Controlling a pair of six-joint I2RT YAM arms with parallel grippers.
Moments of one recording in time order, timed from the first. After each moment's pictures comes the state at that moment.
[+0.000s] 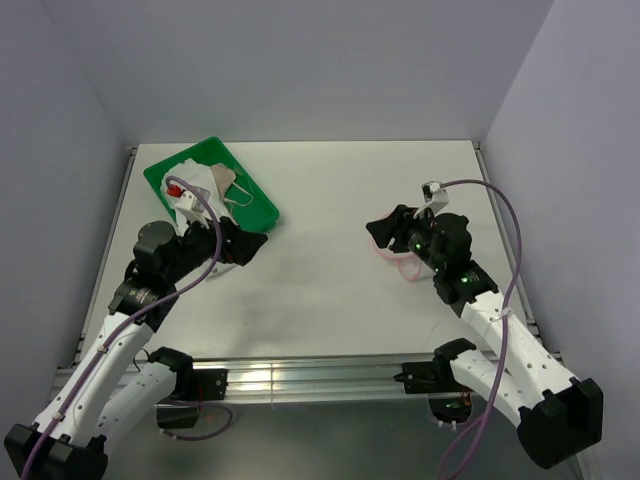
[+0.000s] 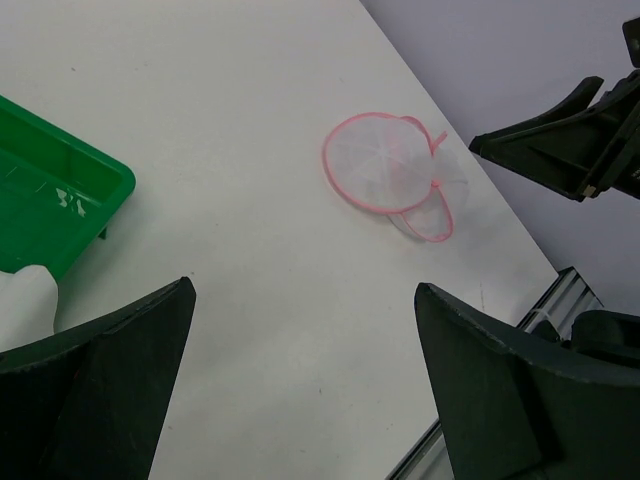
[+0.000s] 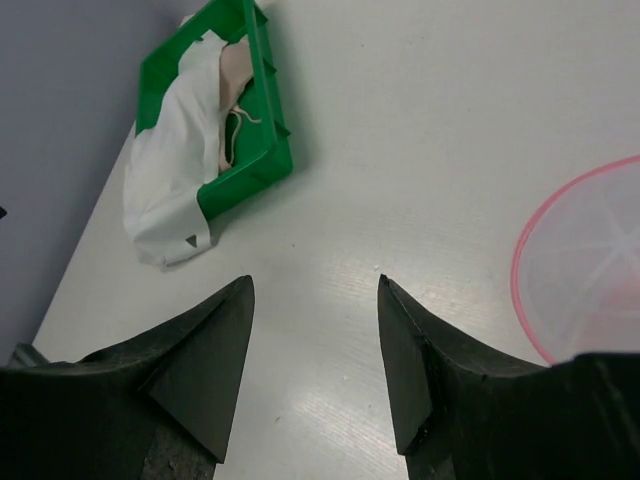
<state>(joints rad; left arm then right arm) -0.35 0.74 0.70 -0.12 0.37 -0.43 0.33 0.84 0.61 0.00 -0.19 0.53</state>
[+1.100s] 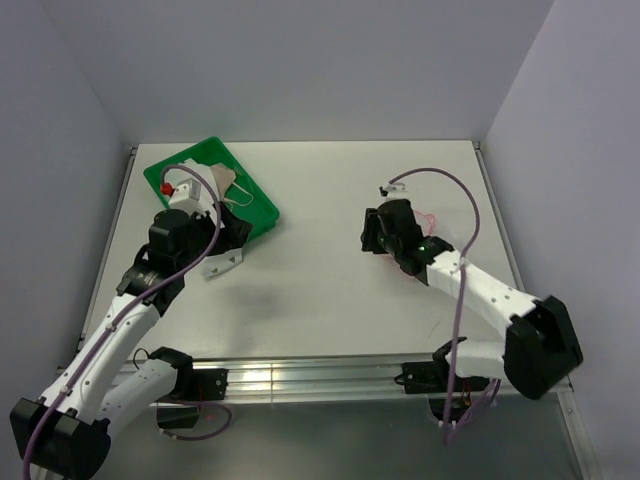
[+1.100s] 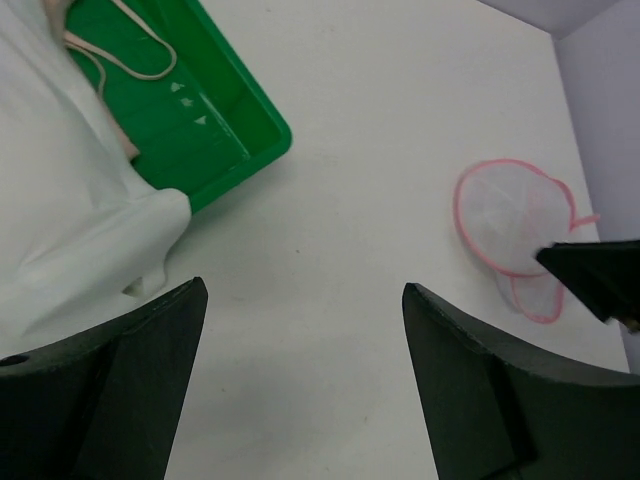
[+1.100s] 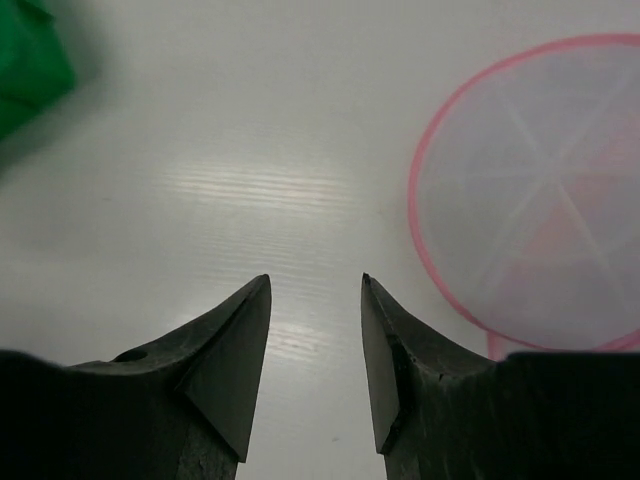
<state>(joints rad) -0.35 0.87 0.76 -0.27 0.01 -0.57 0.52 1.15 0.76 -0.18 0.16 0.43</state>
